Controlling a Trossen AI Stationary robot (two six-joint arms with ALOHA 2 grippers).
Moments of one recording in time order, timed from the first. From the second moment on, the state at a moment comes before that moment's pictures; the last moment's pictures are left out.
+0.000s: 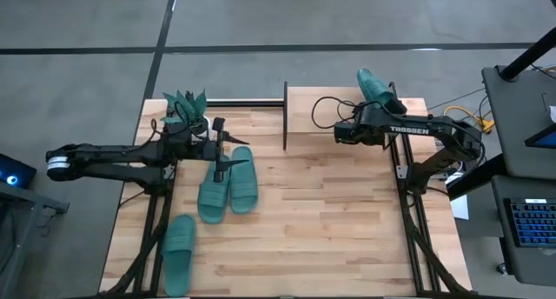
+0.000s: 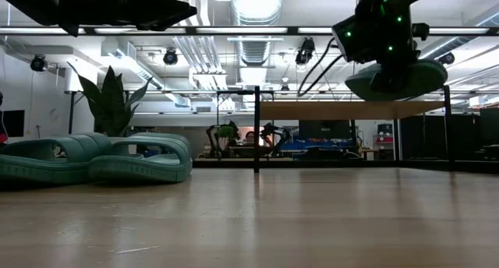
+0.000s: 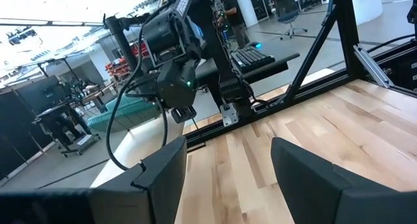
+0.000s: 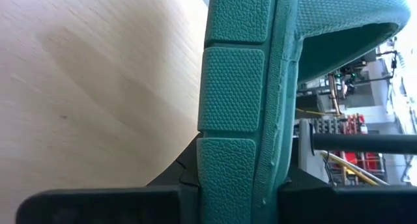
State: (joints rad) left arm 0.22 0.86 0.48 0.41 0.23 0.42; right arm -0.35 1.49 1.12 -1.57 1.00 0.80
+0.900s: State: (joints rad) left arm 0.22 0.86 0.48 0.41 0.23 0.42; right arm -0.36 1.49 1.21 -1.57 0.75 0.80
